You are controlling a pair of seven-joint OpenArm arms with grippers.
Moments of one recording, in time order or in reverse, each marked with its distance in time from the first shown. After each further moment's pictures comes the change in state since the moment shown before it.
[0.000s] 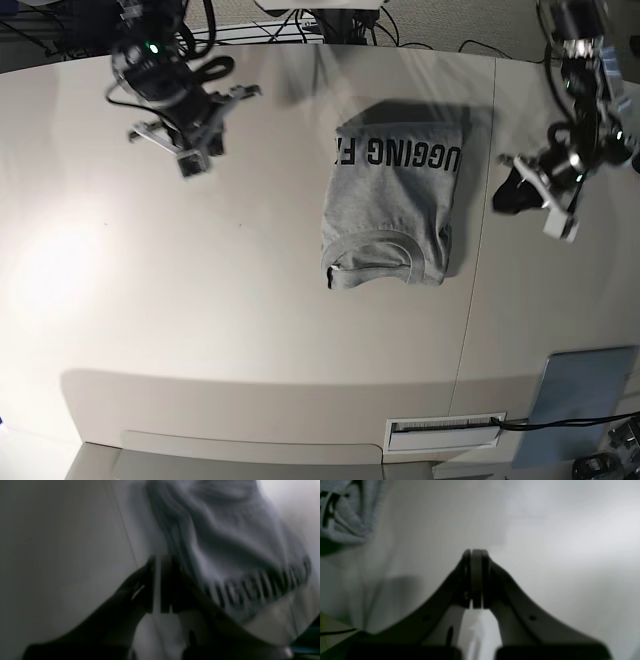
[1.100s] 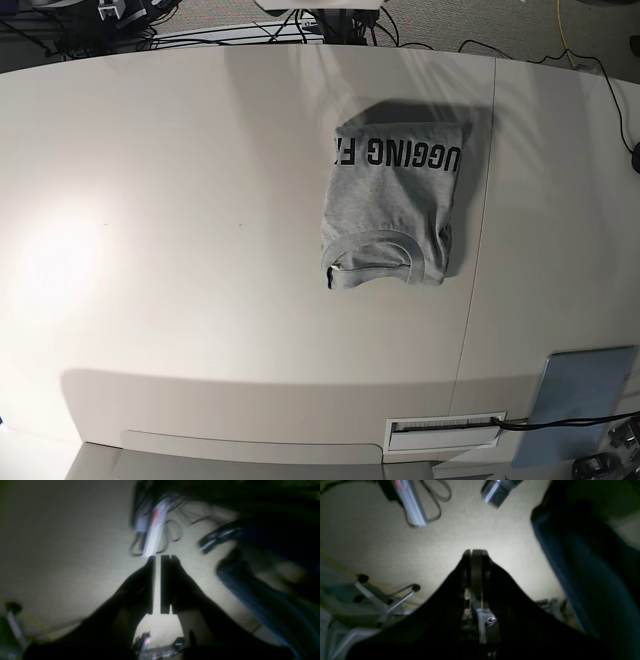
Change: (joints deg) left arm 29.7 15.3 -10.5 -34.0 30.8 -3.8 -26.1; right arm -14.9 5.5 27.1 -50.8 3.3 12.9 10.3
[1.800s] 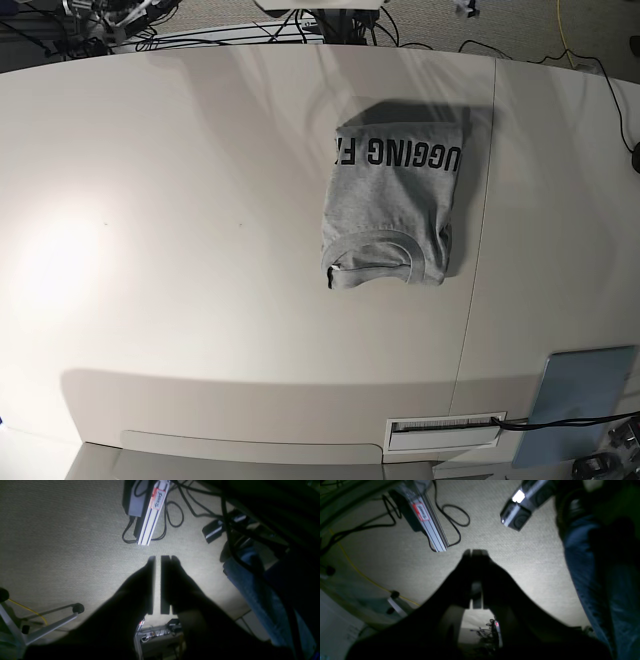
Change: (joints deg) left arm -26.2 0.2 2.6 -39.3 20.9 10.4 -10.1; right arm 29.2 8.9 -2.1 -51.7 -15.3 7.5 26.1
